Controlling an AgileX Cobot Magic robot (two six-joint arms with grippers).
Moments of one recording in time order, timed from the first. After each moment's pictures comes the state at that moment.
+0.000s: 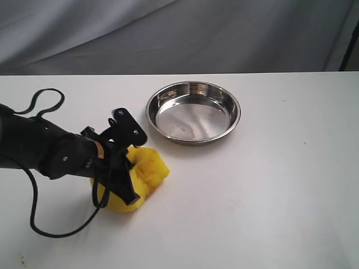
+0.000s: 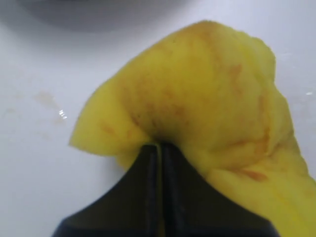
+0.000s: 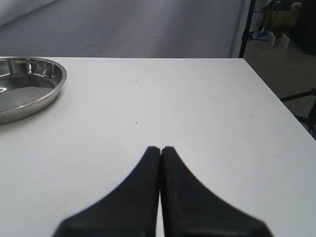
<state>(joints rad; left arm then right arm) -0.54 1.87 -0.83 0.05 0.09 0.38 -0.07 0.00 0.00 -0.05 0.35 0.02</state>
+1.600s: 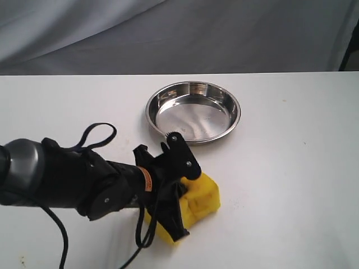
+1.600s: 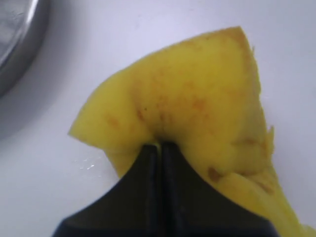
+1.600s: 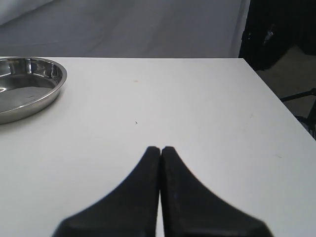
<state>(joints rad) -0.81 1.89 -0.83 -0.04 -0.03 0.38 -0.07 0.00 0.00 -0.05 0.35 0.02</state>
